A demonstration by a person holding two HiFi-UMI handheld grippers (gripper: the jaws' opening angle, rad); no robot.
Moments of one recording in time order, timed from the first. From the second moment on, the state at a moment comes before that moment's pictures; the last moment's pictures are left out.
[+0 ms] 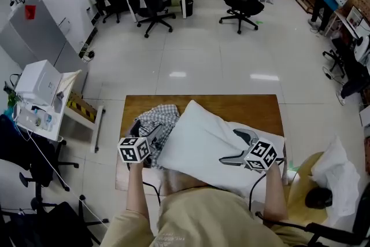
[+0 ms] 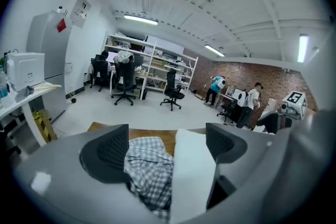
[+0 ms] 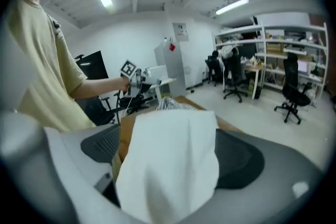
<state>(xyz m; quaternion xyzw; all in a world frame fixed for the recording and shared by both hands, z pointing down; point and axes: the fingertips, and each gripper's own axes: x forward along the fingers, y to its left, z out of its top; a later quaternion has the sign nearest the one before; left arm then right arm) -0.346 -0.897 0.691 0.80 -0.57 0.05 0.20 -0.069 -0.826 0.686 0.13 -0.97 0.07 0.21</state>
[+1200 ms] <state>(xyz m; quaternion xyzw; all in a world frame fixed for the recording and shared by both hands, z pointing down) -0.319 -0.792 0.500 0.84 -0.54 -0.03 -0.08 -0.104 -0.787 0.475 0.51 -0.85 -0.11 -0.06</state>
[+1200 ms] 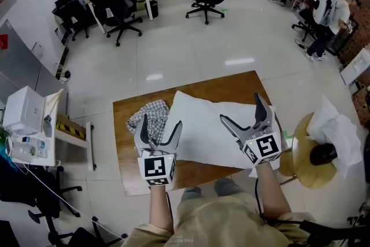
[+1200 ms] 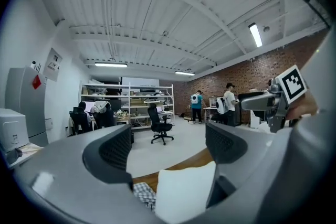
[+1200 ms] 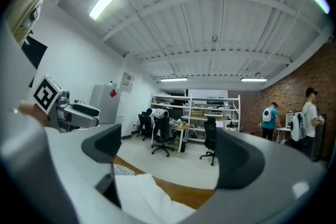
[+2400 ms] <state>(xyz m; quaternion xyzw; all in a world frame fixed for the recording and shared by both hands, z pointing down) -0.227 -0.352 0.472 0.83 -0.55 -0.02 -0.07 -0.052 -0.356 0.454 0.47 -0.87 -0.10 -0.13</state>
